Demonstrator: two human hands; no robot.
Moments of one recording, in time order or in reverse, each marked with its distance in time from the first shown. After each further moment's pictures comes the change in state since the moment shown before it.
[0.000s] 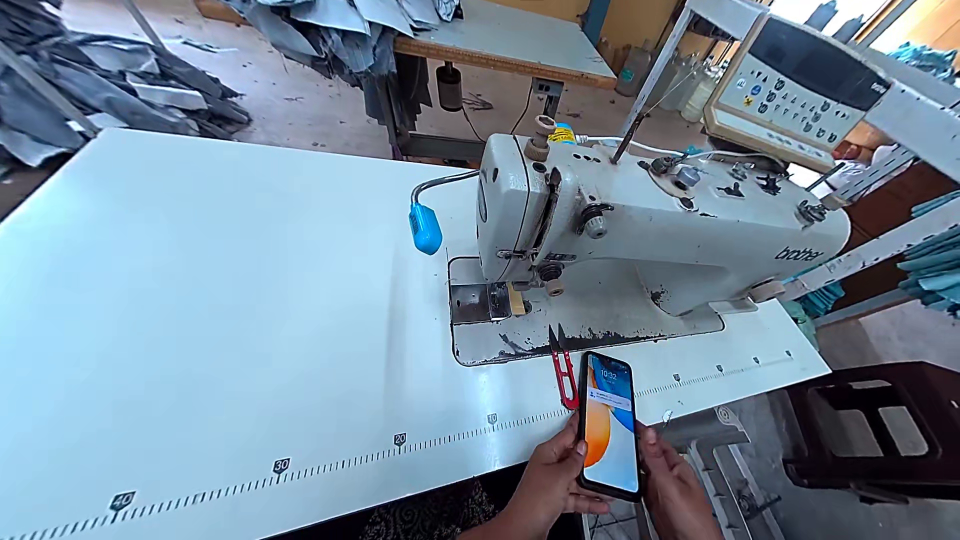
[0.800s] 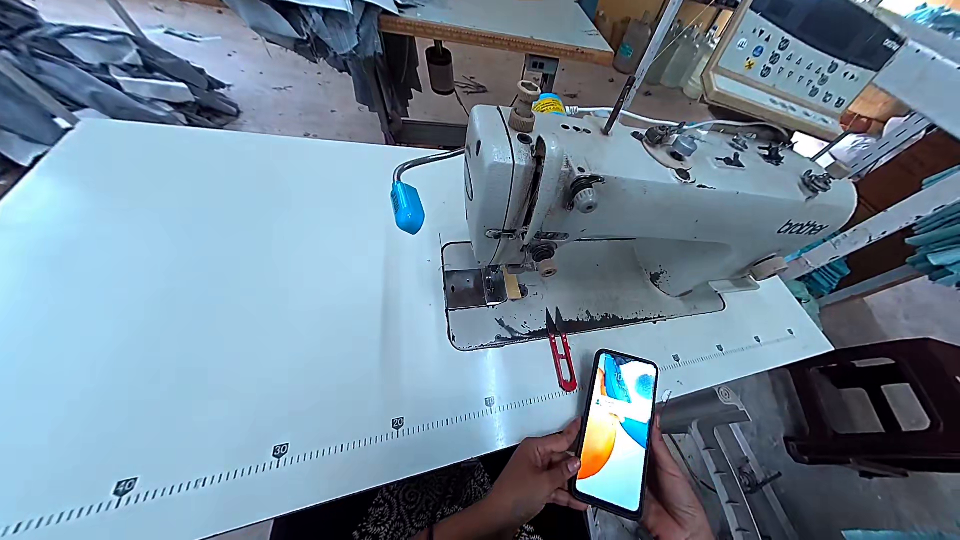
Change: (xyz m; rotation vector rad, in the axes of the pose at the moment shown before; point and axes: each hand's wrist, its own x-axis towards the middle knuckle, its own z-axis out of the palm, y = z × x) left_hand -0.004 -0.014 -0.028 0.182 -0.121 0.003; right_hand 0.005 0.027 -0.016 0.959 -0.317 0.445
